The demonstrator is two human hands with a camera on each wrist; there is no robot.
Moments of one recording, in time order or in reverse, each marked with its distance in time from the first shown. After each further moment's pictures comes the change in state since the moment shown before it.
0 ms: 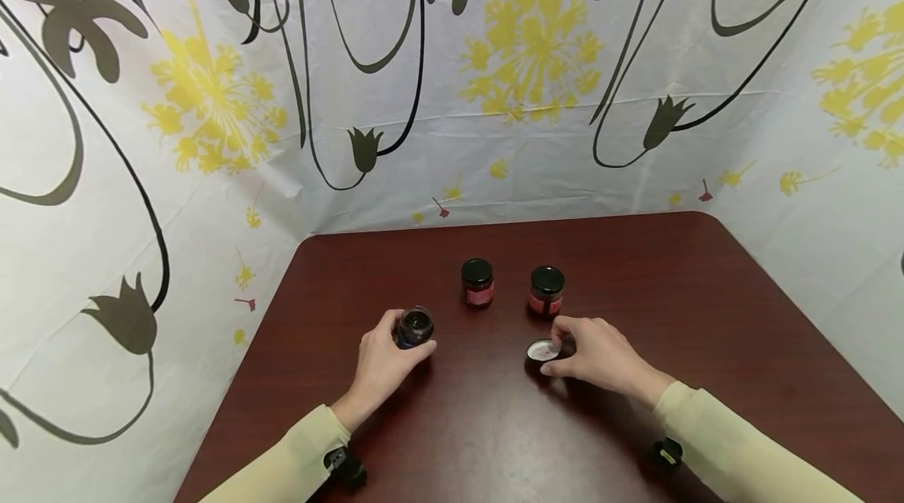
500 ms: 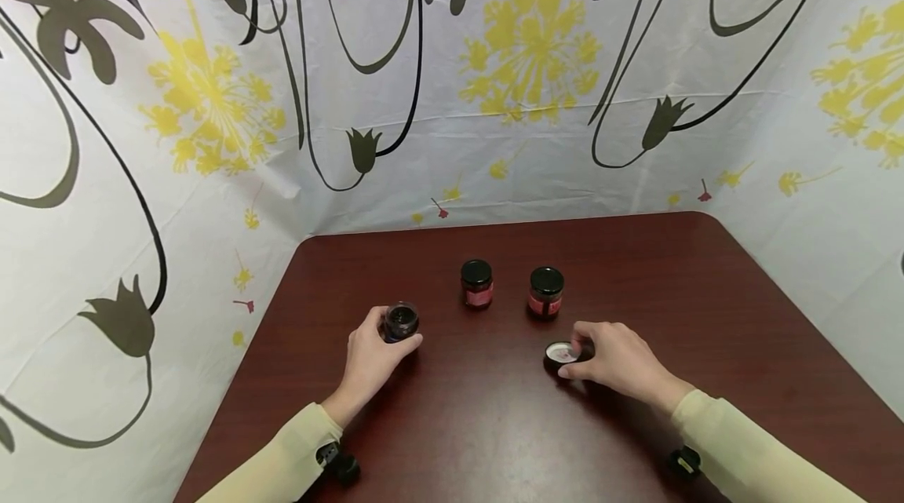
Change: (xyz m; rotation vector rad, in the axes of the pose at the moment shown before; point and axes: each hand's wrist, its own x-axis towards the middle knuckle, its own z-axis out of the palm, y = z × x) left_hand 0.010 -0.016 -0.007 -0.019 0.063 -0.037; right_hand -0.016 0.020 -0.005 -0.045 0.038 0.070
